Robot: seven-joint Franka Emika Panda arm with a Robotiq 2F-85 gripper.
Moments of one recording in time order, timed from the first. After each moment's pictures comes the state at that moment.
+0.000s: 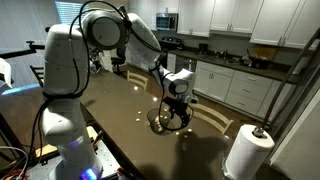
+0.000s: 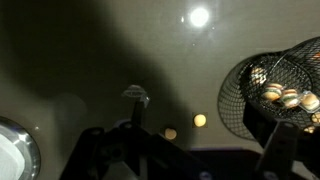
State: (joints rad) arm -0.14 0.32 -0.12 -2.16 0.02 2.33 -0.15
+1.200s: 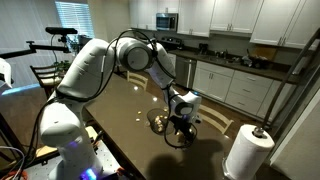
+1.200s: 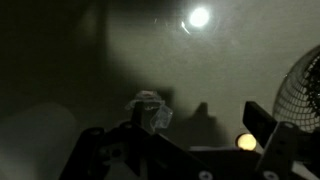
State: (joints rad) arm -0.23 0.67 -0.08 -1.99 0.08 2.47 -0.24
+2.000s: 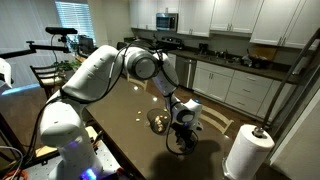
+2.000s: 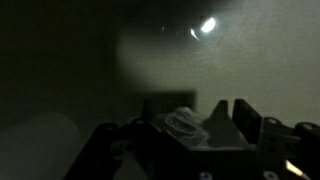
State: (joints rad) arm -0.23 0.80 -0.10 -1.91 0.06 2.49 -0.24
